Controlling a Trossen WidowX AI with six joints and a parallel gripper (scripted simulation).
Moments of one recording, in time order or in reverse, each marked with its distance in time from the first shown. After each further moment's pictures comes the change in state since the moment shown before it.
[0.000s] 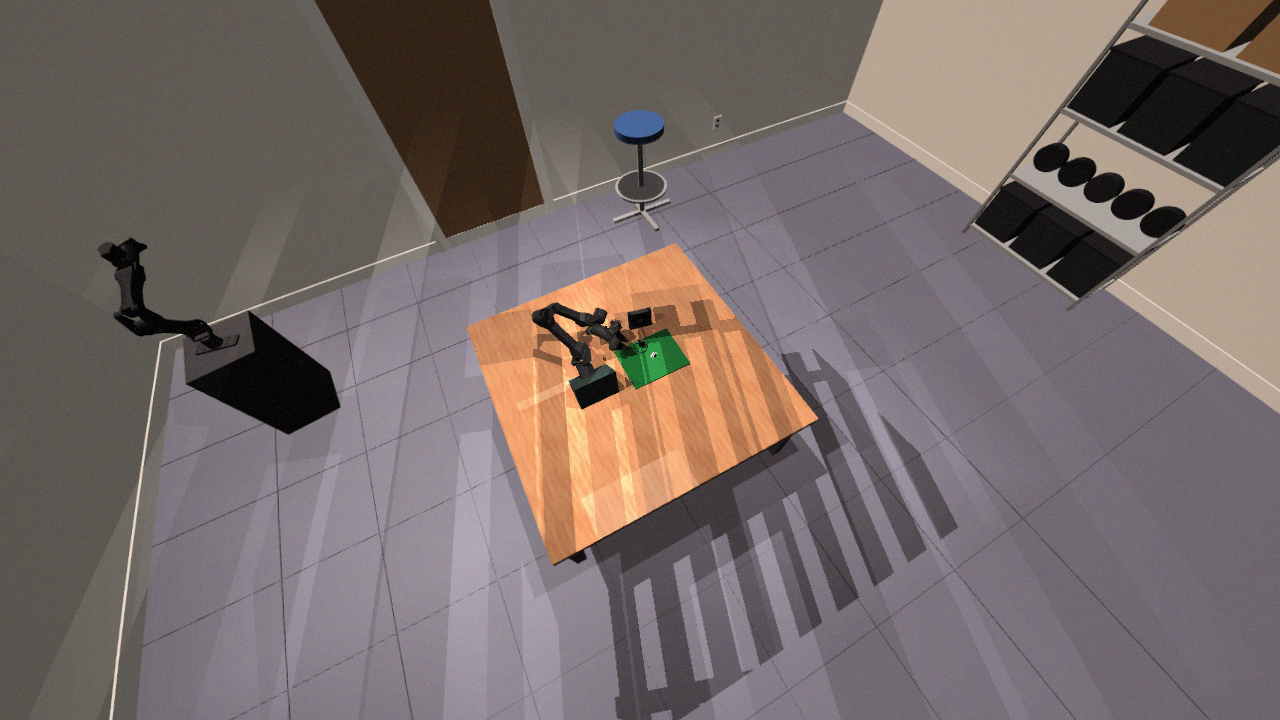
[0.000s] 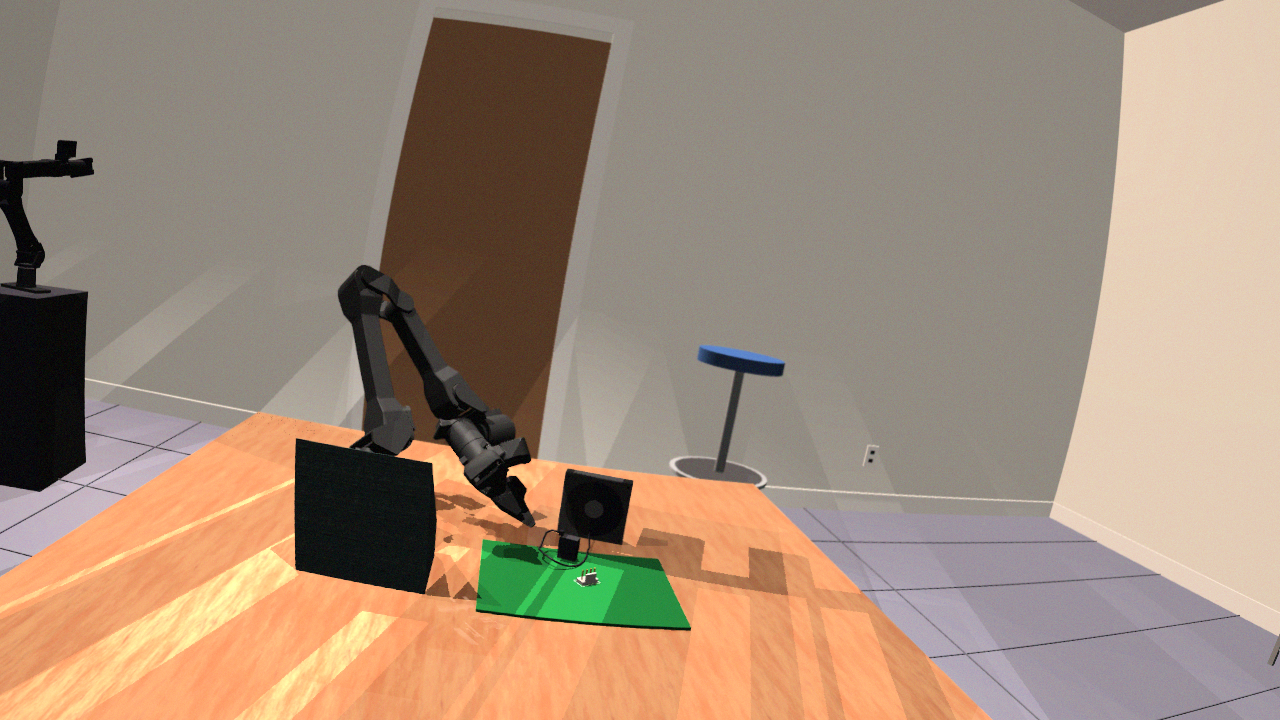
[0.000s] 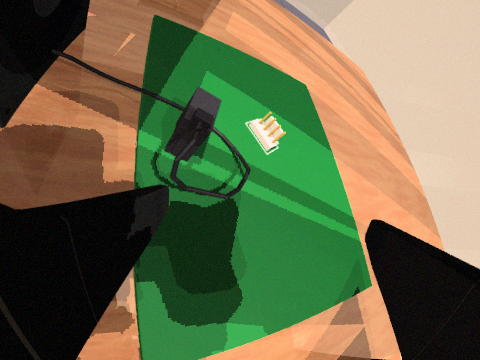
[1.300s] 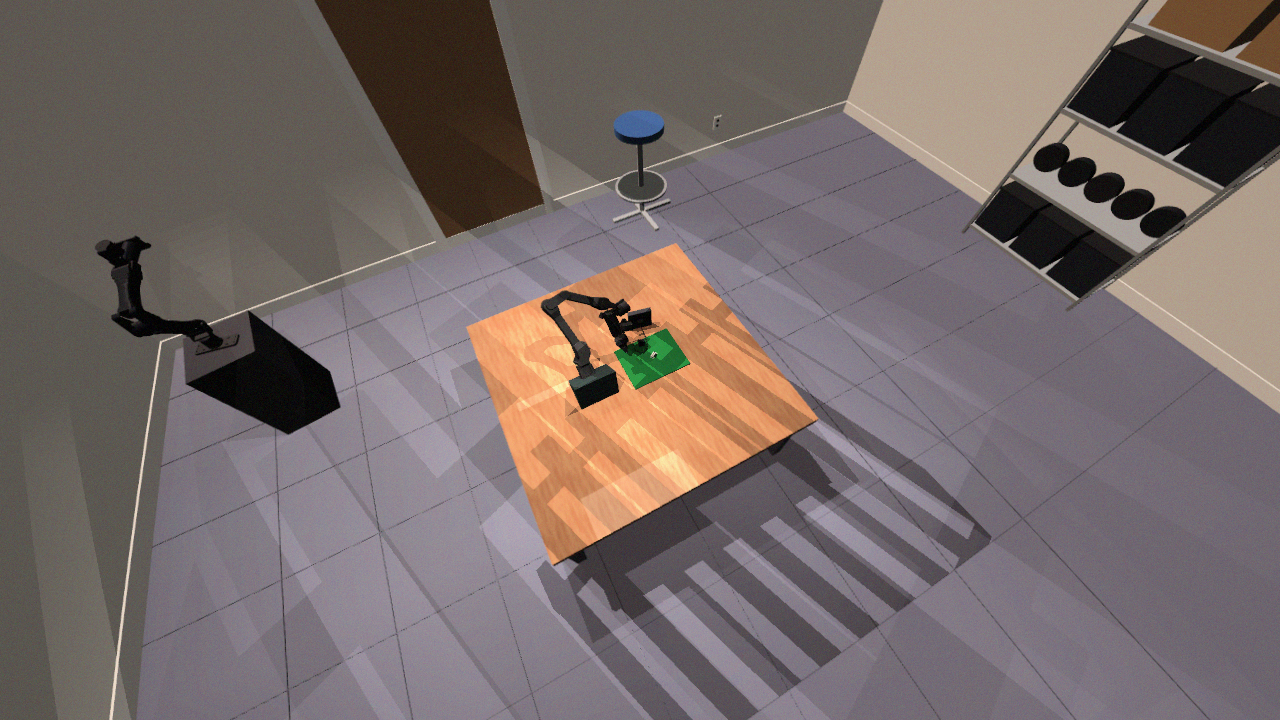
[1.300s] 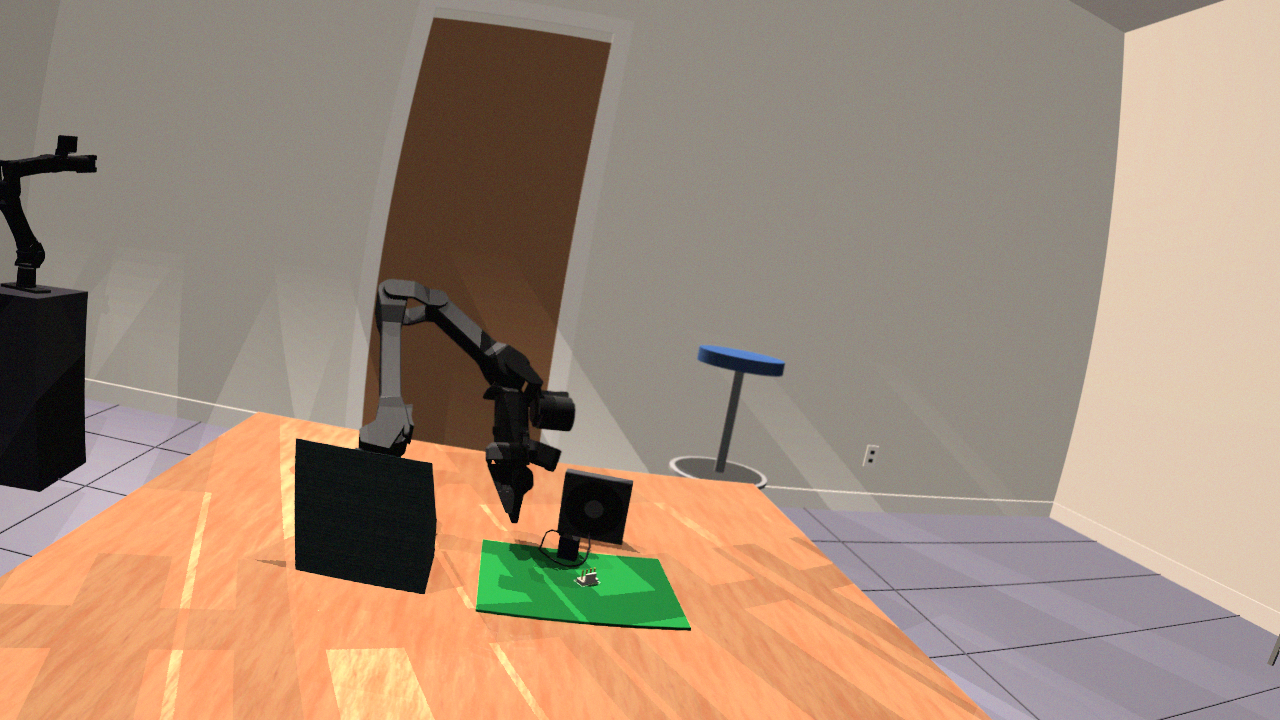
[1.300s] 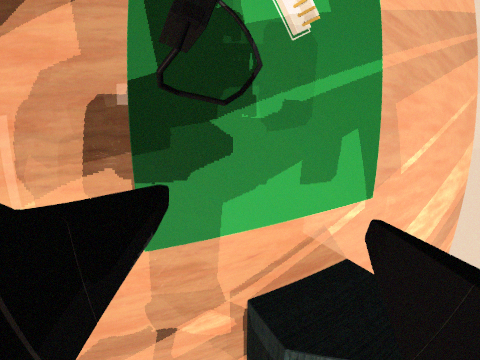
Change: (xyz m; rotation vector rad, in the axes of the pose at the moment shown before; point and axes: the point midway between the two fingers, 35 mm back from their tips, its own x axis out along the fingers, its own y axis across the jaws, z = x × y) arm -0.004 -0.018 0.005 -0.148 0.646 0.098
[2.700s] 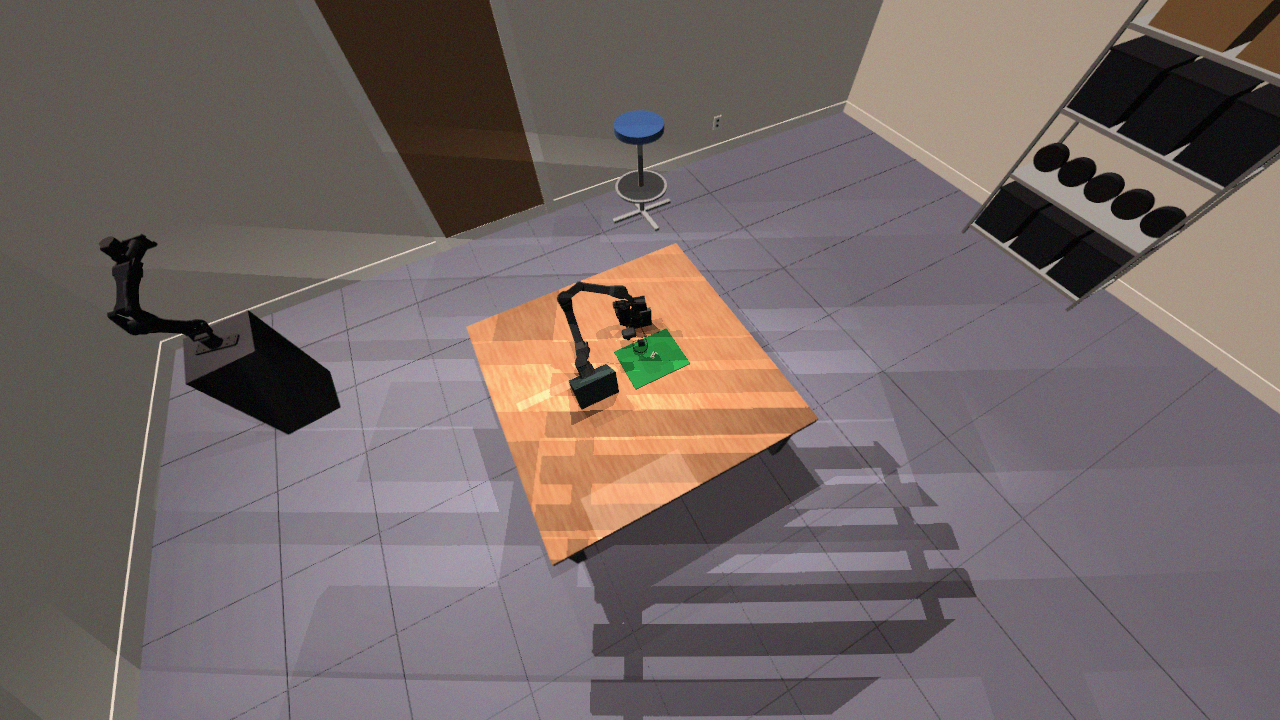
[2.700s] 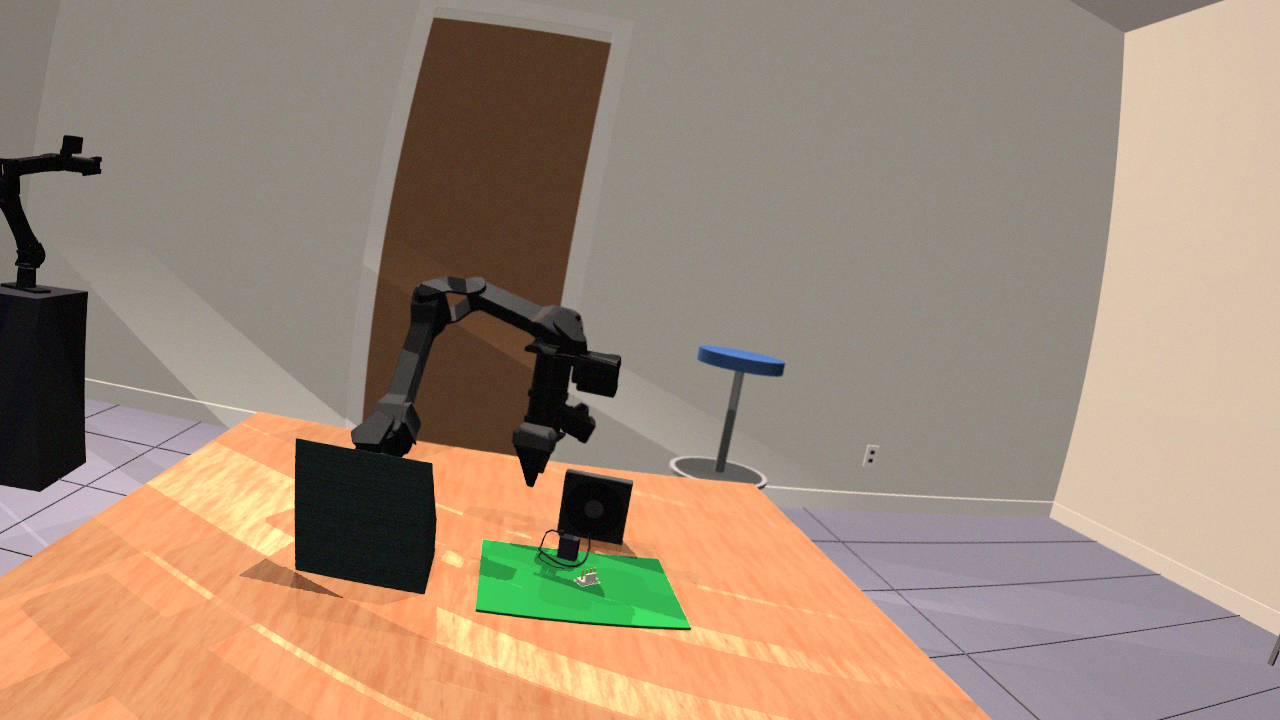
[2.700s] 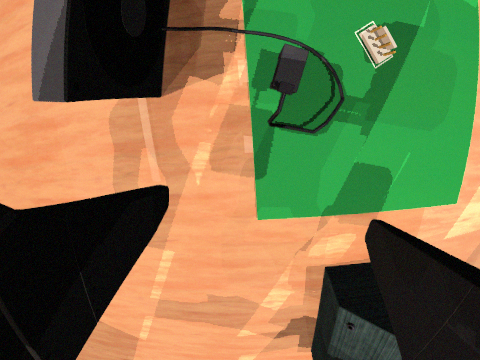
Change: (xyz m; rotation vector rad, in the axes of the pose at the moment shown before) arm -0.062 -0.004 0.045 0.083 0.208 0.483
